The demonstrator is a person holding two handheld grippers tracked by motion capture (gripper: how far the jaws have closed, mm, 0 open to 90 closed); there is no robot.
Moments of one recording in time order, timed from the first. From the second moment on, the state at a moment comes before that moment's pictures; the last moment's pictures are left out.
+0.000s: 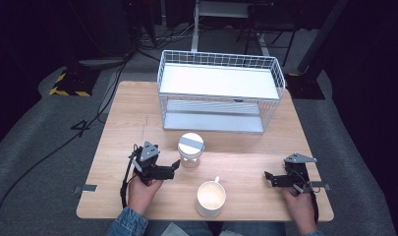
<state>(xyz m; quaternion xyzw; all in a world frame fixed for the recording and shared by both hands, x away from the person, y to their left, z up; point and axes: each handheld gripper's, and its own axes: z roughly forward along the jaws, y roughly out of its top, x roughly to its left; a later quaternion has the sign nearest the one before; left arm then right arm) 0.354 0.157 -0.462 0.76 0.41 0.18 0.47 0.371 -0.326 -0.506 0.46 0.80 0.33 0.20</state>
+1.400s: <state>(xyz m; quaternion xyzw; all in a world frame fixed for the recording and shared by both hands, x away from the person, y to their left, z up) 0.389 0.093 -0.477 0.75 0.37 0.17 0.52 0.371 -0.325 -0.506 0.46 0.80 0.33 0.20</state>
